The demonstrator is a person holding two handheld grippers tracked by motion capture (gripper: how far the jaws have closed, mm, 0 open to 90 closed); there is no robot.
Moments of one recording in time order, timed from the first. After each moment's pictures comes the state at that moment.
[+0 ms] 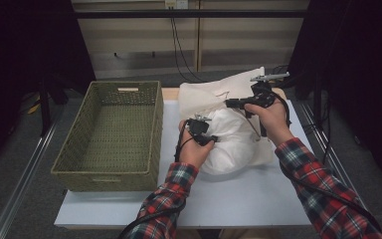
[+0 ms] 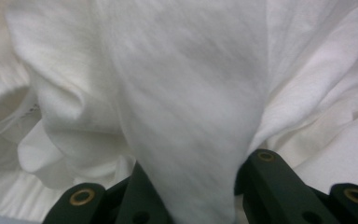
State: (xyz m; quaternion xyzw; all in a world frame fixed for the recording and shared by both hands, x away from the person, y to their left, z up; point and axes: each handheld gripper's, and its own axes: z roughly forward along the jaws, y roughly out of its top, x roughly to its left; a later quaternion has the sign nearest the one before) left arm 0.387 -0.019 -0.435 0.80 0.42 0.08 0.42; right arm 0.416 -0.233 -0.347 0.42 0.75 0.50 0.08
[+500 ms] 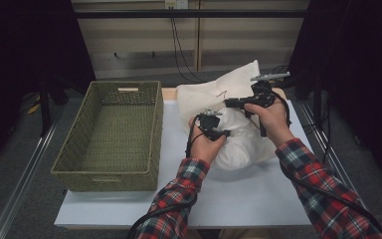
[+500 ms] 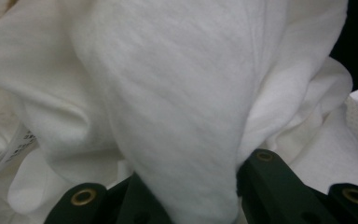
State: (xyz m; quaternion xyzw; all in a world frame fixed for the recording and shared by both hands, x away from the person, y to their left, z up) left arm 0.390 -0.046 -0.426 0.78 0.41 0.06 0.46; right arm 0.413 -0.232 -0.344 0.42 0.75 0.51 0.08
